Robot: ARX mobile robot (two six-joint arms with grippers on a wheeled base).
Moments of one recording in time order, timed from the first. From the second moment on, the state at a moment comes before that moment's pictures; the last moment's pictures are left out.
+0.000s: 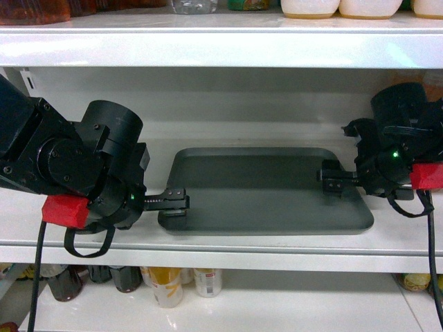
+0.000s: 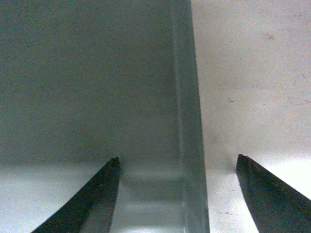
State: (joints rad) left arm -0.25 2.26 1.22 0.08 -0.10 -0.24; right arm 0.09 2.47 1.58 -0.01 0.01 0.14
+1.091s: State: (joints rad) left arm -0.27 1.86 0.65 0.40 -0.10 -0.40; right arm 0.11 2.05 0.87 0.39 -0.02 0.23
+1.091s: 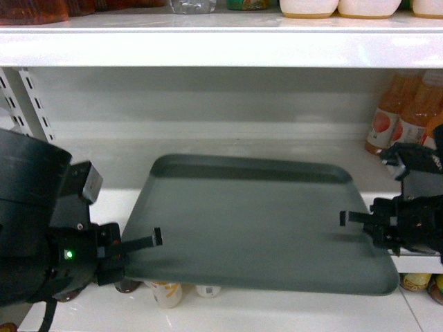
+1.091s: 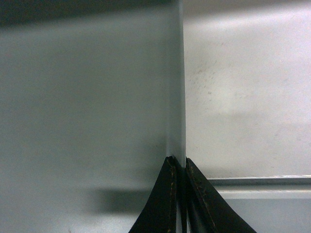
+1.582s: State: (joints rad) left arm -0.34 1.49 0.48 0.39 -0.19 -0.33; right arm 0.13 1.63 0.58 0.48 -0.01 0.24
